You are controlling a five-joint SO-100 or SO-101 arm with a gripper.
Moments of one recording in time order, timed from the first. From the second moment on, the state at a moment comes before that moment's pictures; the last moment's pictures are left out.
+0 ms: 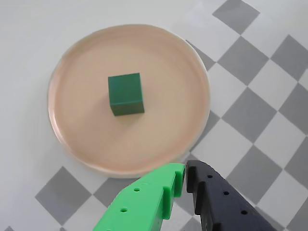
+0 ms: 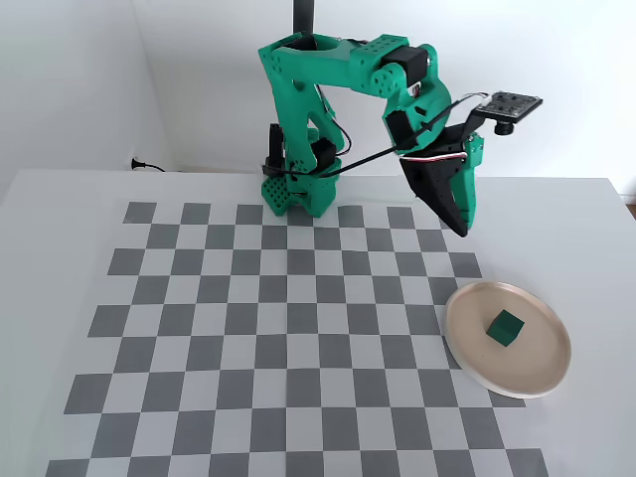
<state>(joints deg) -46.0 130.7 110.6 62.3 -86.0</state>
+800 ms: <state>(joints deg) -14.7 181.1 157.0 59.8 -71.5</state>
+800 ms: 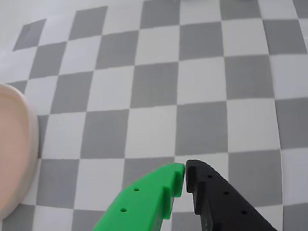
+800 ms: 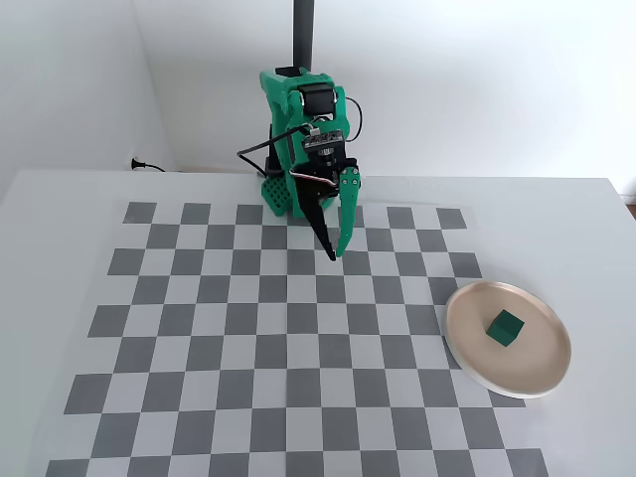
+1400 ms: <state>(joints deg) -5.4 190.5 171.4 63.5 -53.9</state>
